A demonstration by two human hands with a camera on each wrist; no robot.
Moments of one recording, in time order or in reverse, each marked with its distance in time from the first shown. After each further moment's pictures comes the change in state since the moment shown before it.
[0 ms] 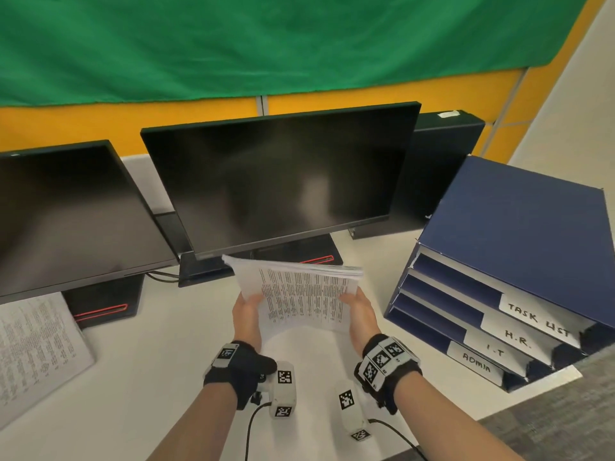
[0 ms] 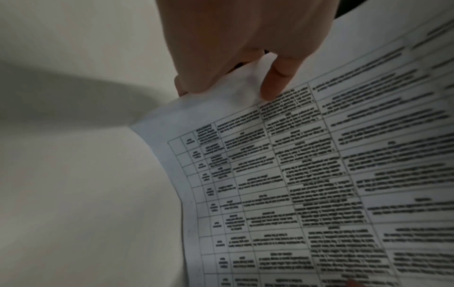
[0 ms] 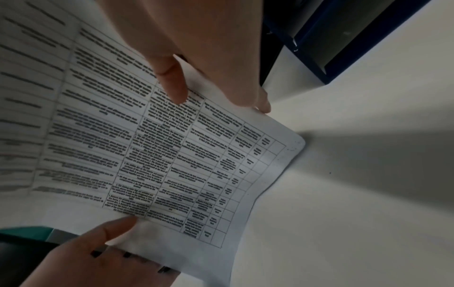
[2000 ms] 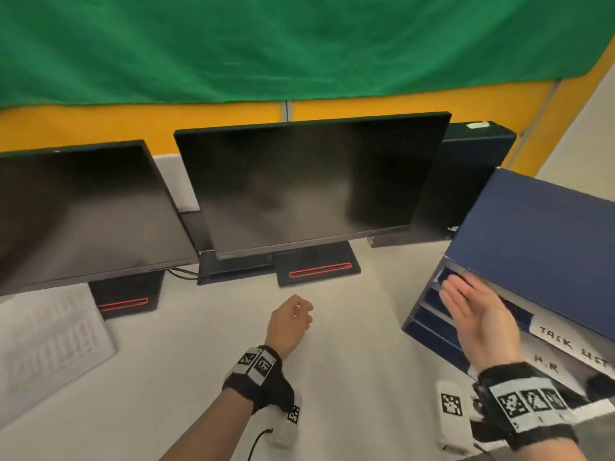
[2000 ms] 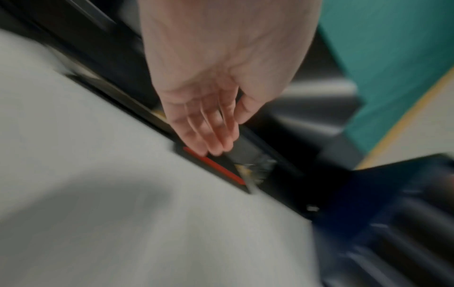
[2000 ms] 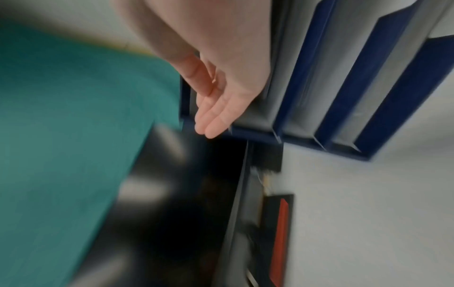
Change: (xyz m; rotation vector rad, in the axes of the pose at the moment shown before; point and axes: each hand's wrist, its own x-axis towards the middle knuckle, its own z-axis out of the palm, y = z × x) left_hand -0.007 -0.006 0.007 0.692 -0.276 0.173; right_hand -0.034 -0.066 -0.109 0.585 0.140 -0.215
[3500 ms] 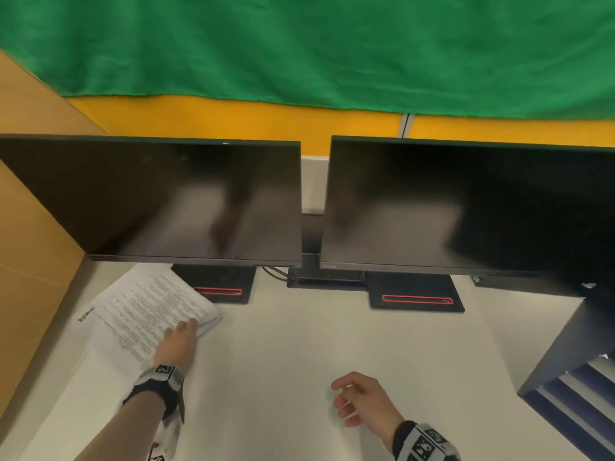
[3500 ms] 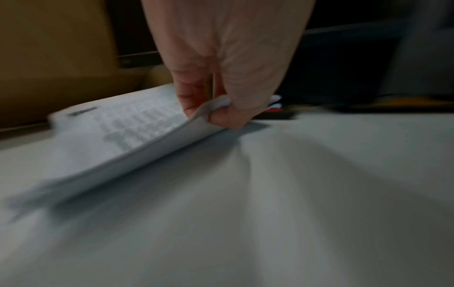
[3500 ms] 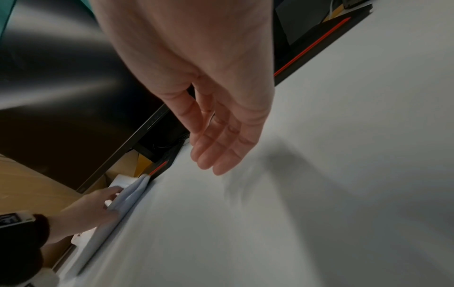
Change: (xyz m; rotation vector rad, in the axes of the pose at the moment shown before) left_hand -0.023 -0.206 -0.315 1.050 0.294 -0.352; right_hand -0.065 0.277 0.119 -1.105 -0.609 0.528
